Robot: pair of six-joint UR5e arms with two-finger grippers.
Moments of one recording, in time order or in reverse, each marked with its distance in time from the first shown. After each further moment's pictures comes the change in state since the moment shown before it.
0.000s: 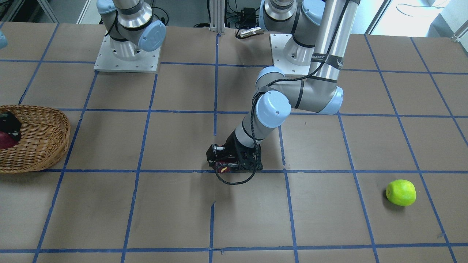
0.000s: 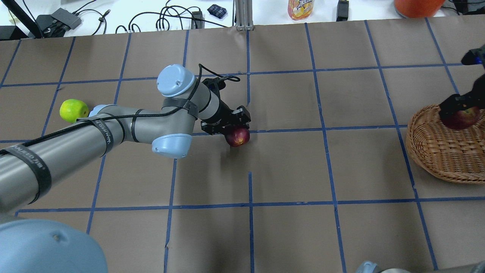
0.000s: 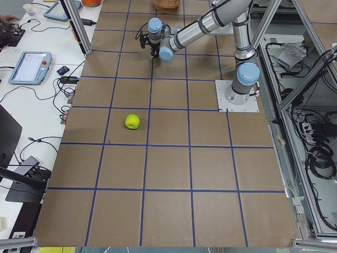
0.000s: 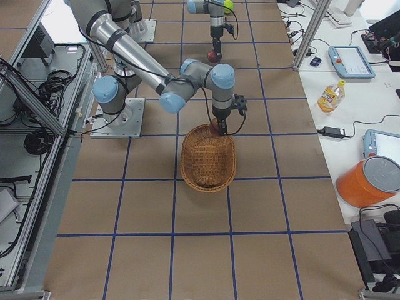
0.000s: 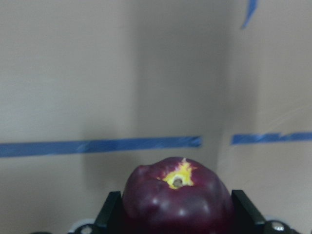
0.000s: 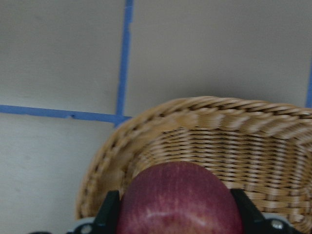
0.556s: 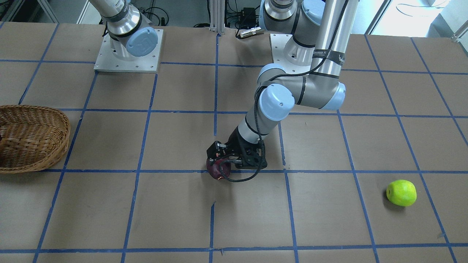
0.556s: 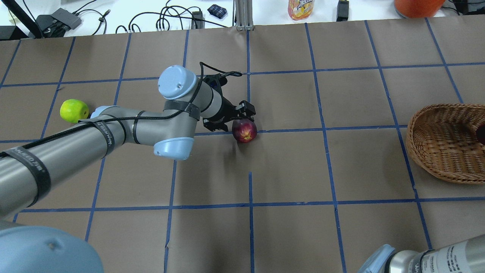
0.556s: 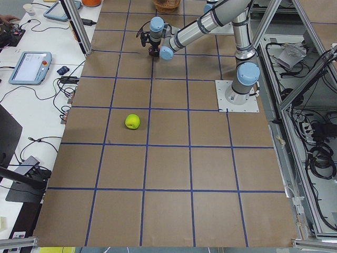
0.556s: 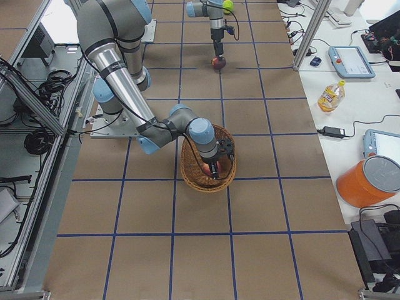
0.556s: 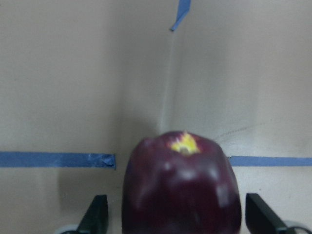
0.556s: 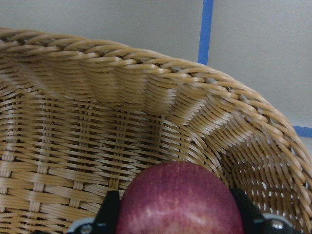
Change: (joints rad) left arm 0.053 0.070 -0.037 0.046 0.011 0.021; right arm -0.187 0.114 0.028 -0.155 0.115 -0.190
